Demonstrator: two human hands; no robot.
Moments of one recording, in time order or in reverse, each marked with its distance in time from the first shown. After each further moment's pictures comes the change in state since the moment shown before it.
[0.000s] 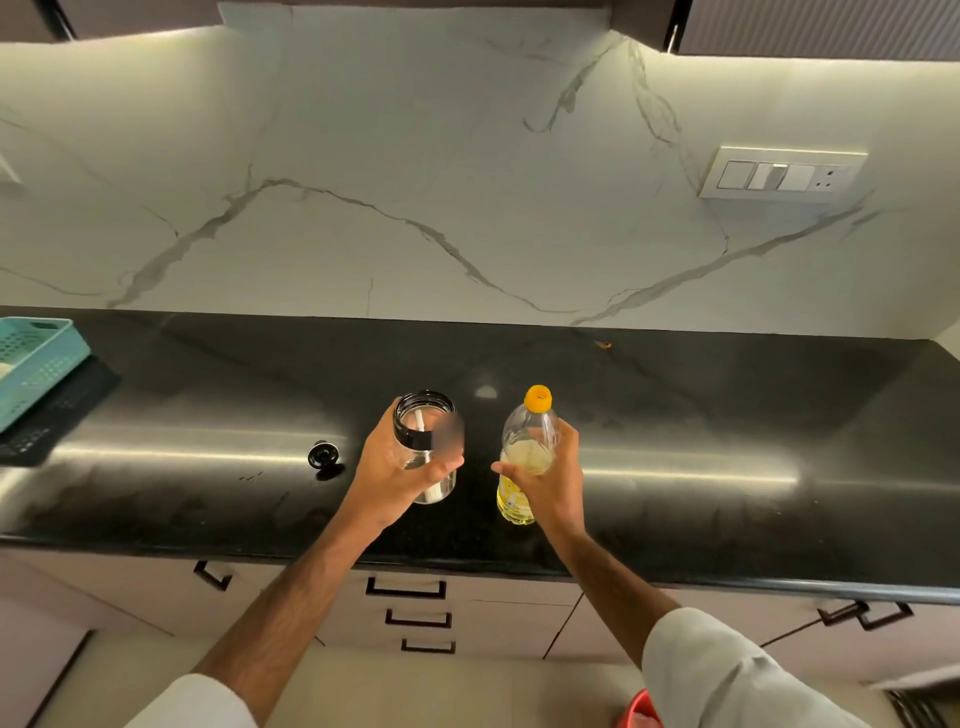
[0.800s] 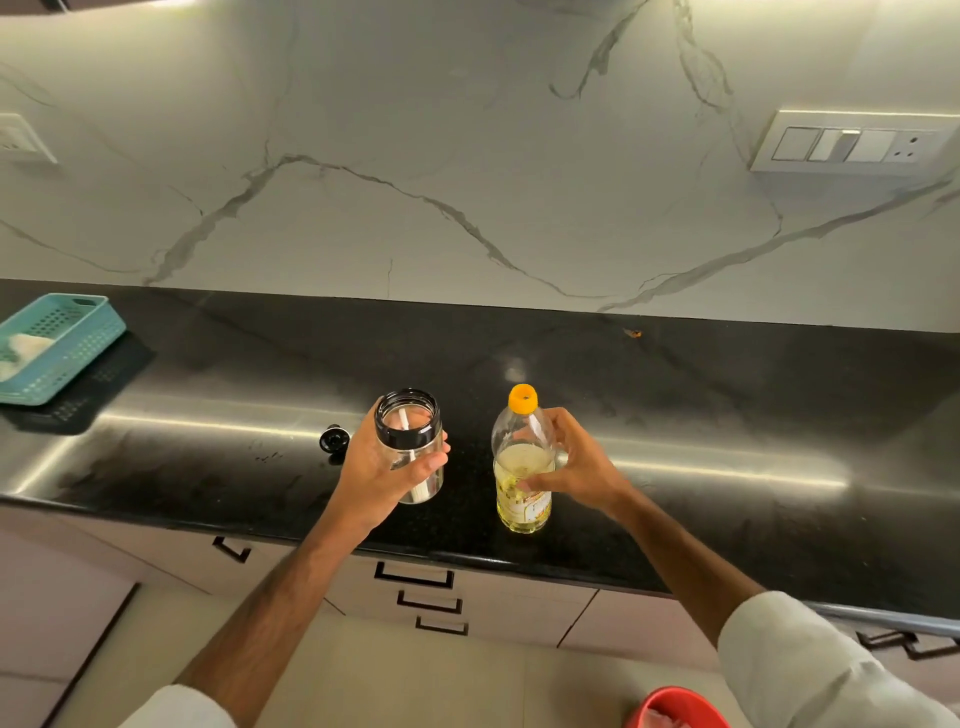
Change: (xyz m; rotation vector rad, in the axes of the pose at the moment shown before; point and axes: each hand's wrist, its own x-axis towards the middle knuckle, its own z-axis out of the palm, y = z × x) left_hand -0.003 -0.003 0.000 0.016 0.050 -0.062; right_hand 0.055 0.006 -0.048 -0.052 -0.625 -0.009
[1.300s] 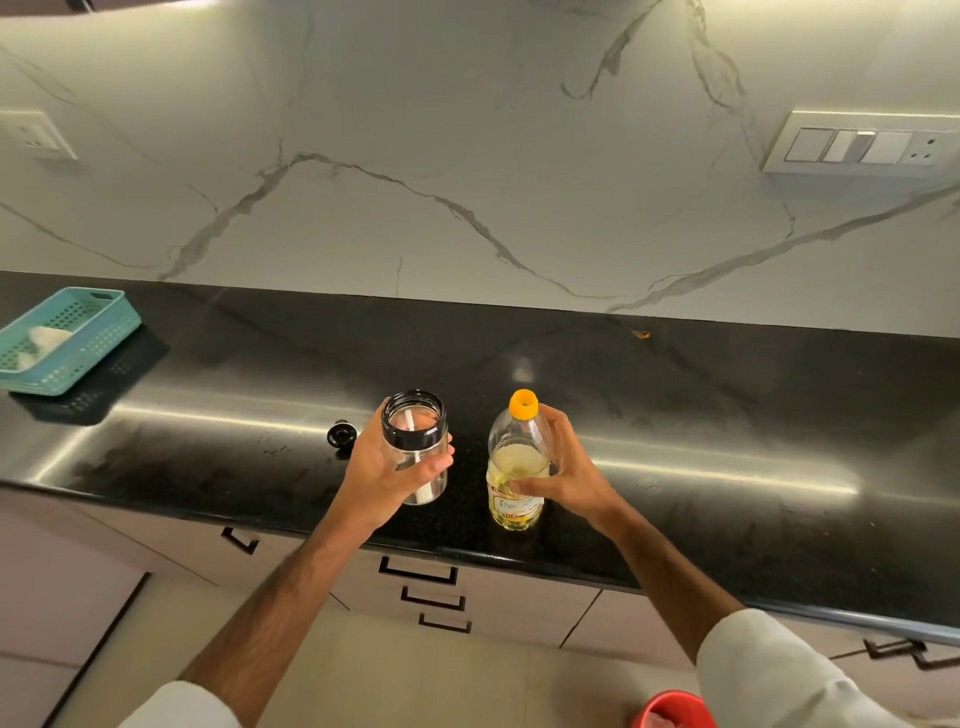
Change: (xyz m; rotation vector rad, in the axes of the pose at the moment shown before) left_hand -0.008 0.003 0.001 0.012 0.011 -0.006; right_hand 0.001 0.009 0.025 0.090 -0.030 -0.086
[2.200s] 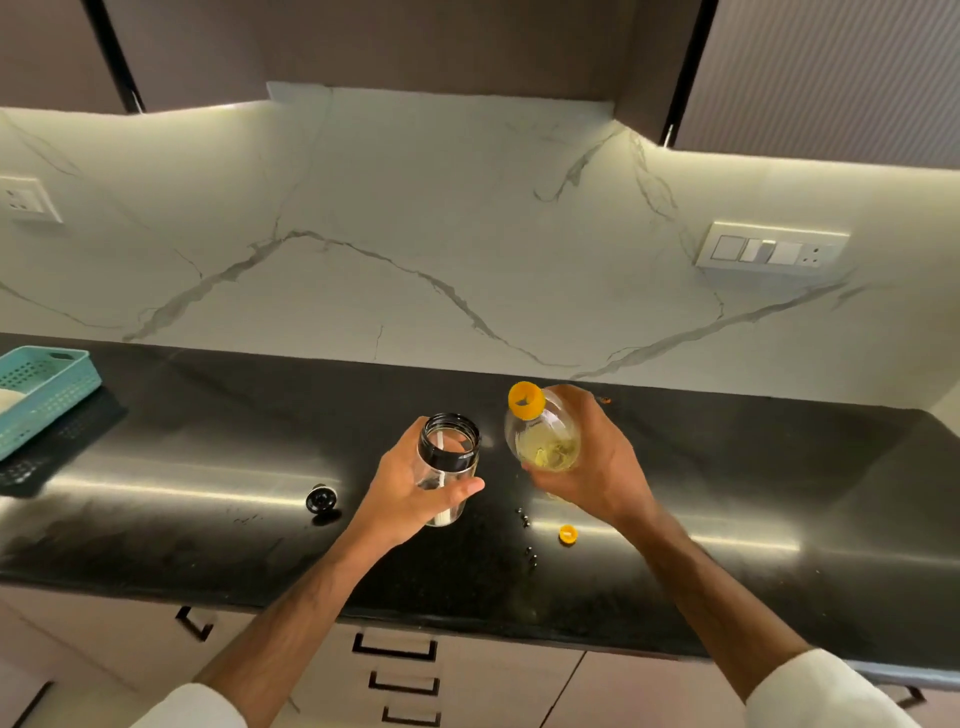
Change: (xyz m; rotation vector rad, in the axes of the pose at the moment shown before) left_hand 0.028 0.036 0.007 0.060 -0.127 0.071; right_hand -0.029 -0.144 -0.024 -0.648 0.445 -0.279
